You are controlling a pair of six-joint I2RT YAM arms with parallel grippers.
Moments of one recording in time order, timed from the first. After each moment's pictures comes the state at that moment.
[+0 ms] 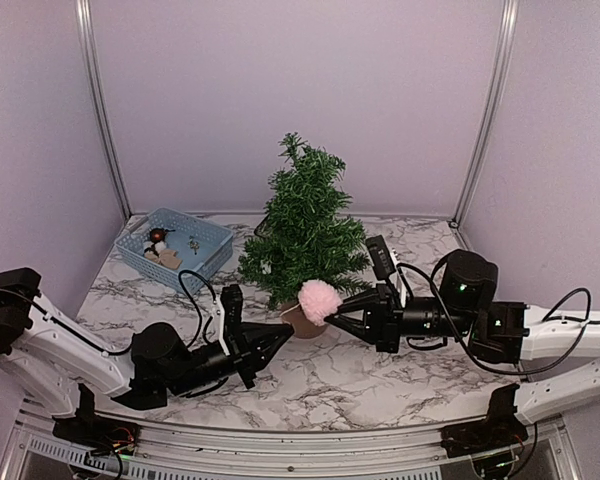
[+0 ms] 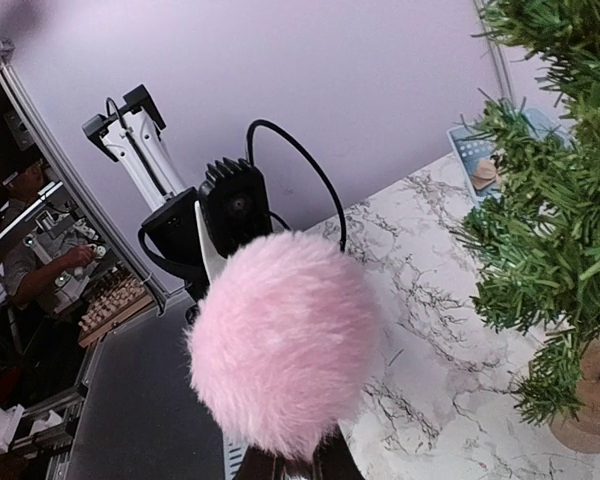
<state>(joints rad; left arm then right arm) -1.32 1.52 0.43 1.23 -0.19 -0.23 1.06 1.01 0.62 0.33 -0.39 0.43</state>
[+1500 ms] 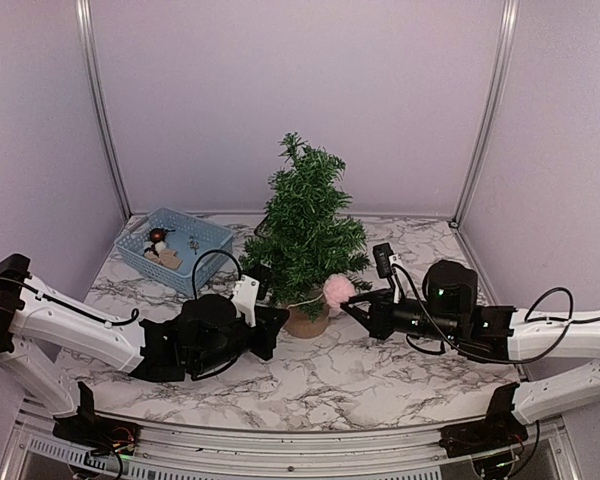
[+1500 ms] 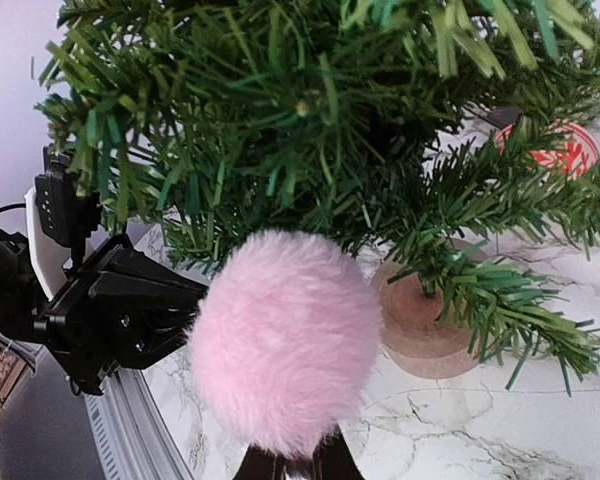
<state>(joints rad) -1.22 1.52 0.68 0.52 -0.43 -0.41 0.93 1.07 0.53 0.27 -0.09 0.50</state>
